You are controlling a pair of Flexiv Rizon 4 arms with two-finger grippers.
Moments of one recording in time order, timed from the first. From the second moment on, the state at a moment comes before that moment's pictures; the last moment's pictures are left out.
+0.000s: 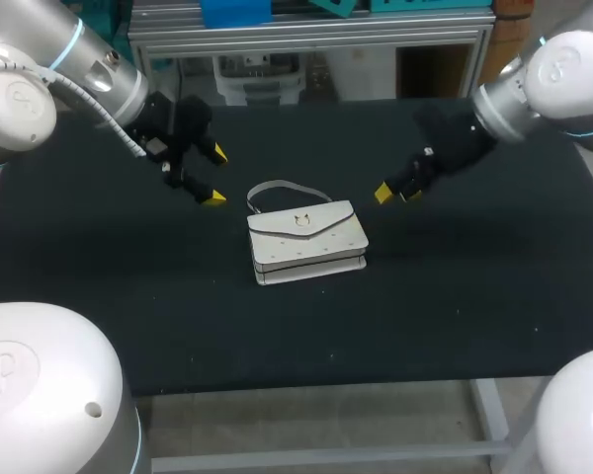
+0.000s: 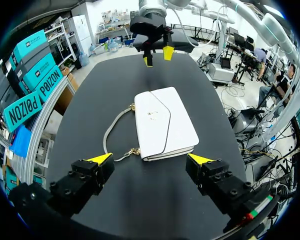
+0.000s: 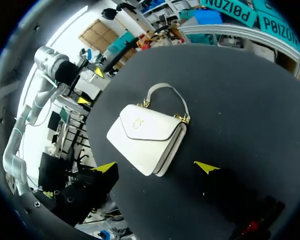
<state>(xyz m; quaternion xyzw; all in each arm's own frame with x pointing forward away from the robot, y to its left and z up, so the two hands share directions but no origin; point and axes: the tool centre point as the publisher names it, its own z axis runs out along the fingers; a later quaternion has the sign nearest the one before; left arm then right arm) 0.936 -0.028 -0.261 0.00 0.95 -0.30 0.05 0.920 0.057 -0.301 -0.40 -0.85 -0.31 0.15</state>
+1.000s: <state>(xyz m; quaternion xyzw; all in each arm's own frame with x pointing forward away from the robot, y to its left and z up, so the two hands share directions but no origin) 0.902 -0.074 -0.273 0.15 0.93 -0.29 0.13 0.892 0.102 -0.302 -0.19 -0.96 -0.21 -0.05</state>
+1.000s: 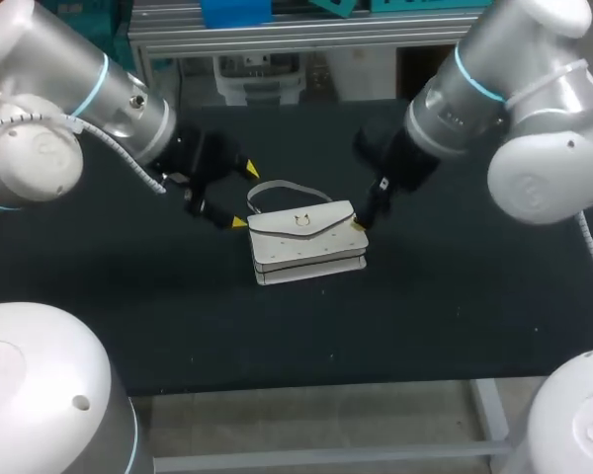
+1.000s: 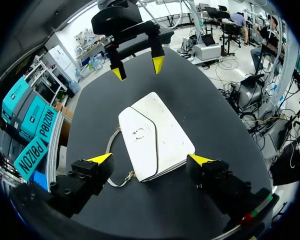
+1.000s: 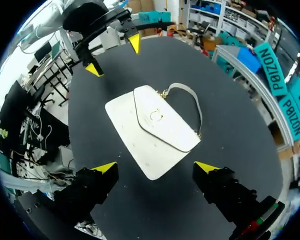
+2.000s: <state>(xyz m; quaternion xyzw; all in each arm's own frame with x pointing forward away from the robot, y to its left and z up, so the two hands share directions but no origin) 0.912 -0.088 -0.294 0.22 0.91 -0.34 0.13 0.888 0.104 -0.343 0.07 -0.97 -0.15 -0.20</state>
